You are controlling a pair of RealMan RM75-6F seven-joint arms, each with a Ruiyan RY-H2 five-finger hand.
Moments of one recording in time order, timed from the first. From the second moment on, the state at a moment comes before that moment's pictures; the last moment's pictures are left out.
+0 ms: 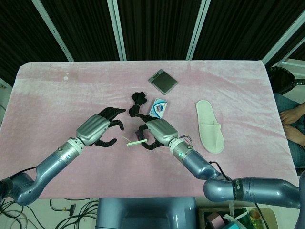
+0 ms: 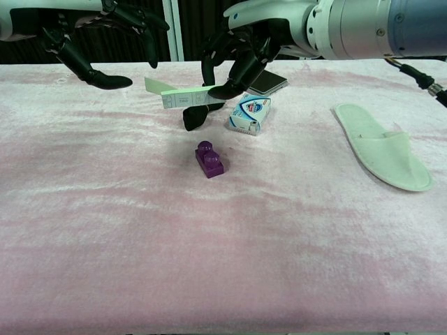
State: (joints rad) left arm -0.79 -1.13 -0.19 -1.80 1.33 0.81 -0.07; right arm 1.06 -1.33 0.34 -1.85 -0.65 0.75 -0.26
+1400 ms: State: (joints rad) left arm -0.83 -1.23 -0.17 -1.76 1.27 0.83 0.01; right arm 1.09 -1.32 0.28 -1.87 -0.70 0.78 -0.17
